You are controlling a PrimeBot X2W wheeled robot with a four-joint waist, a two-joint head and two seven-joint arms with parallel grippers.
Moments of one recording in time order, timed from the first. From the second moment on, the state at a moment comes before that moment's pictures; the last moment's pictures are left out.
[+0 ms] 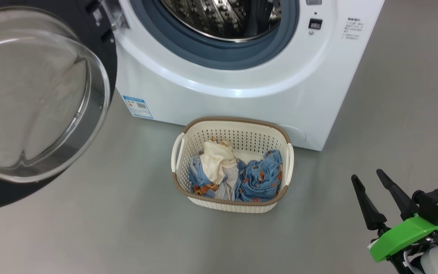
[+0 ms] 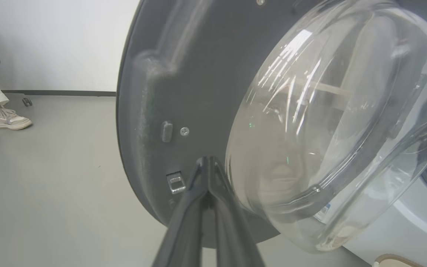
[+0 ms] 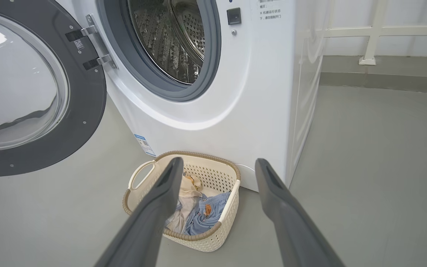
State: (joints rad) left arm -0.41 0.21 0.54 0.67 -0.18 -0.13 -0.26; right arm -0.18 -0.34 0.18 0.33 0.48 0.13 -0.25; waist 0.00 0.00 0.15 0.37
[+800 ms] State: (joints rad) left arm -0.12 0.17 0.17 0.34 -0.33 -0.13 -0.26; right arm -0.12 -0.30 0.15 0.31 0.48 0.13 -0.25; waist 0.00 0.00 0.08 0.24
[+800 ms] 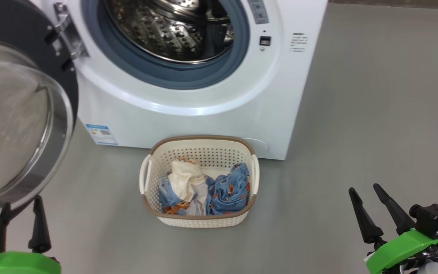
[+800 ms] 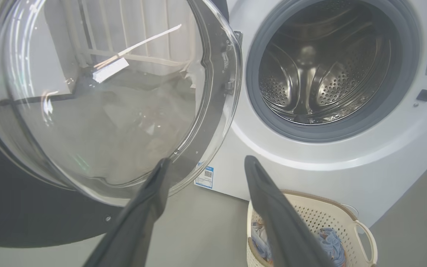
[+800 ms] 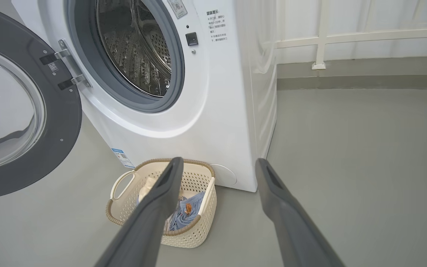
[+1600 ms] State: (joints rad) left arm -0.04 0.22 -0.04 0.25 -0.45 -0.13 -0.26; right arm -0.08 -0.29 0.13 0.30 0.48 0.13 -0.25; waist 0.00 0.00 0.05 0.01
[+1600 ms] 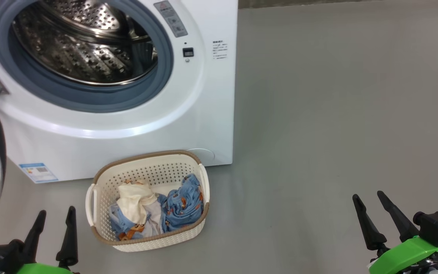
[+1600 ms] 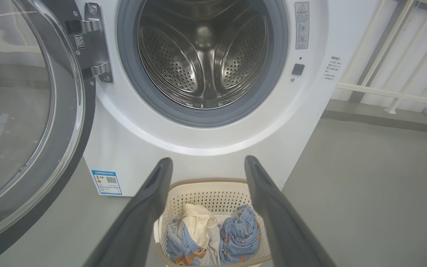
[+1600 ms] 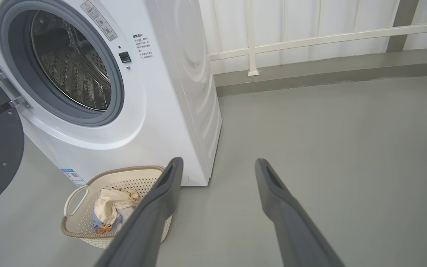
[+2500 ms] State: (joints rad) left arm -0.04 0.24 -0.05 0.25 -0.51 -0.13 -0.26; right arm -0.08 -0.28 0.11 0.30 0.48 0.13 -0.25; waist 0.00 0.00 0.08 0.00
